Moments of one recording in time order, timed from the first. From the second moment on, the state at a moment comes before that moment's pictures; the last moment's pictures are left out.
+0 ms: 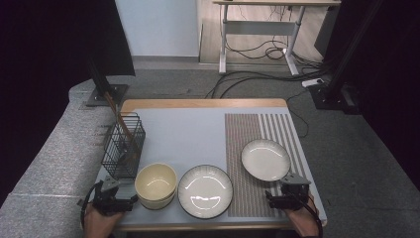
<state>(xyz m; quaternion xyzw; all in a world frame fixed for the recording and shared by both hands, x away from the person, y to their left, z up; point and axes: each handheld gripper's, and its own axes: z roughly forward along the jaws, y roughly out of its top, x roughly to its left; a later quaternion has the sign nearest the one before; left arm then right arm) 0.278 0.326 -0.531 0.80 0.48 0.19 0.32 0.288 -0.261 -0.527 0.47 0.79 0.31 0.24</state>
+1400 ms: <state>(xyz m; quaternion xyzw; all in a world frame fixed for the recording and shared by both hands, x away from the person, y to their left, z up) 0.278 0.326 -0.532 0.79 0.48 0.19 0.32 0.286 -0.267 -0.539 0.48 0.77 0.35 0.22</state>
